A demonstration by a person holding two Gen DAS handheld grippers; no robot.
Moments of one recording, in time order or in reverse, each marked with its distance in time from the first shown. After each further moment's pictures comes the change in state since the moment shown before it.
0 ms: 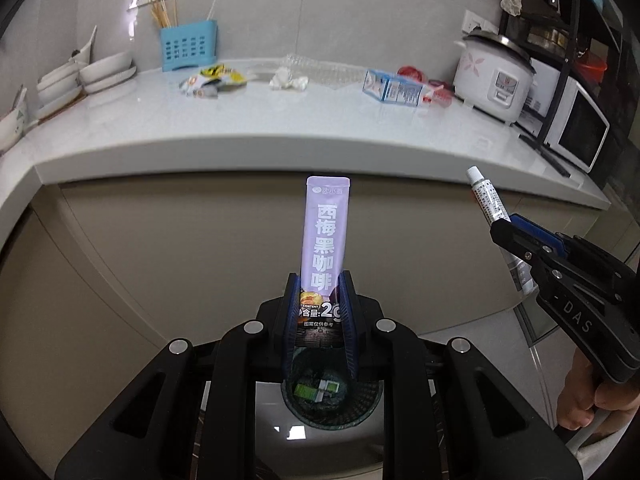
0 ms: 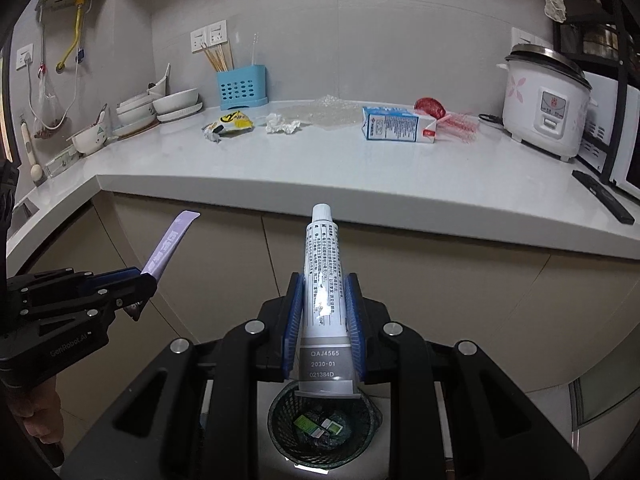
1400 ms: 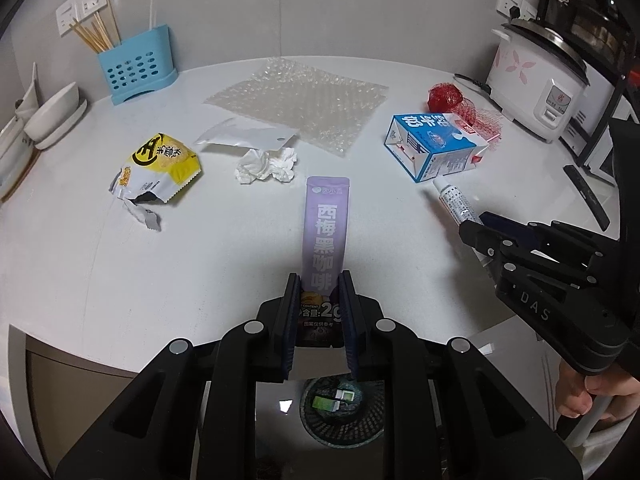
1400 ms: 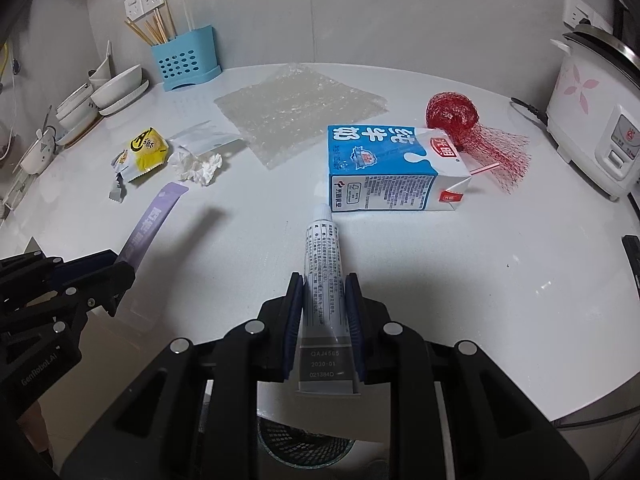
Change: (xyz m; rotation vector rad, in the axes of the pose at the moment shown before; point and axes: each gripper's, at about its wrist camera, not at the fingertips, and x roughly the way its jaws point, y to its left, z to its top) left arm 0.102 -0.013 0.209 0.065 0.164 0.037; right arm 0.157 -0.058 0.175 0.025 0.273 0.002
